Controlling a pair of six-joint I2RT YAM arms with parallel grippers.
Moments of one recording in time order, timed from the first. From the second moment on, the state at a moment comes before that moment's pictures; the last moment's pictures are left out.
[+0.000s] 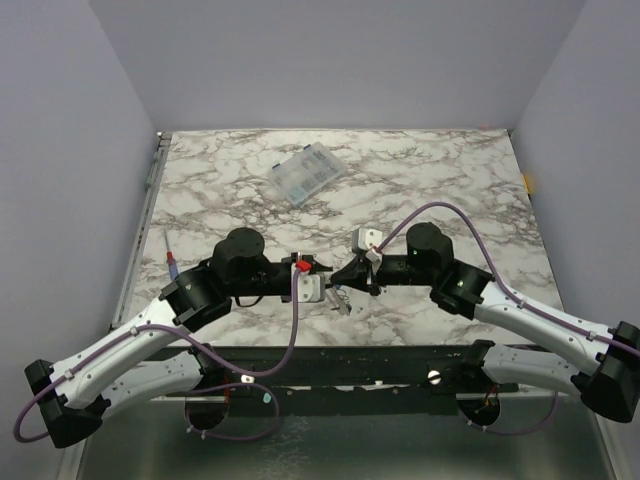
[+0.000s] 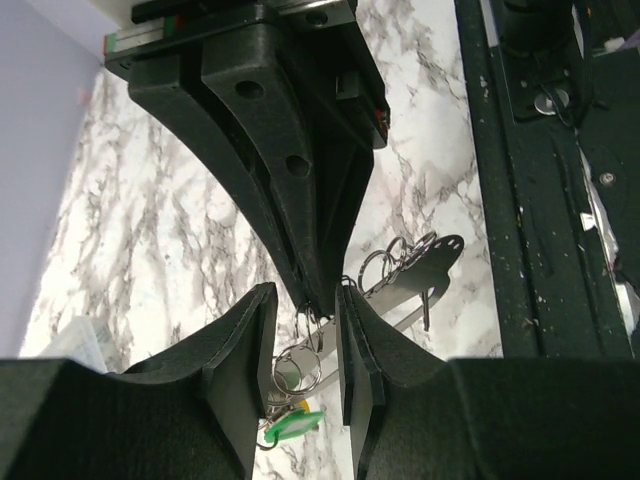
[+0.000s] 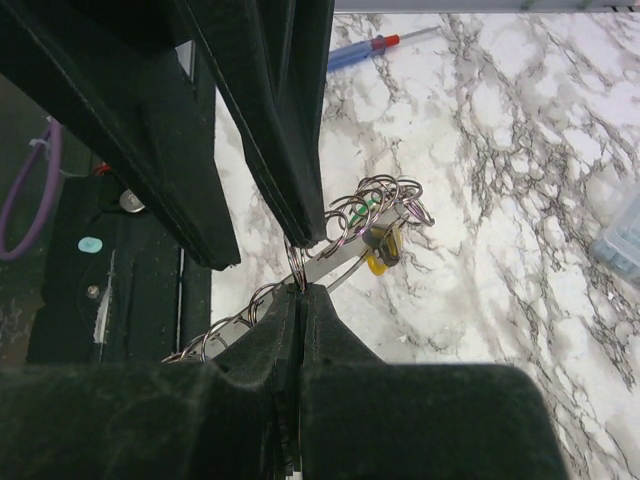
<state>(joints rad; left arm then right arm) -0.92 0.81 0.86 -0.32 0.49 0.60 0.88 1.04 0.75 0.04 -0.56 -0.24</state>
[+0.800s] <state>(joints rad) -0.92 0.92 0.97 -0.52 0.50 0.63 0.95 1.03 0.75 0.00 -0.46 -0.26</state>
